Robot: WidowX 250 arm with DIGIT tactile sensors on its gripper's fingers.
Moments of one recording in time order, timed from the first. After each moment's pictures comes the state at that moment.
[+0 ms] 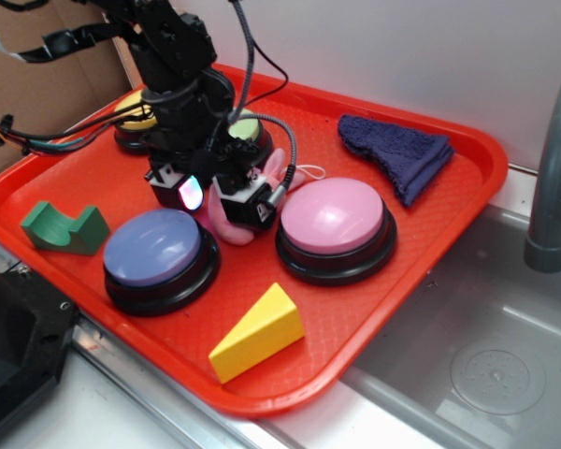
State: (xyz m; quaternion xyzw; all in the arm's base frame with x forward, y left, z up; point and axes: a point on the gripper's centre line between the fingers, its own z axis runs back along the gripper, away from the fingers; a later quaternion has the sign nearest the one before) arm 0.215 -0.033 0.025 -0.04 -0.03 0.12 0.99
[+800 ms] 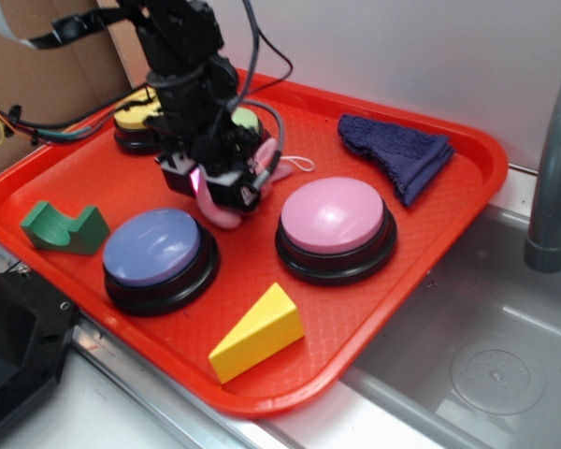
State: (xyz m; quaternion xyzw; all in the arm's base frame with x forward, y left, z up) arm 0.221 -0.019 0.045 -0.02 -0.01 0.13 0.99
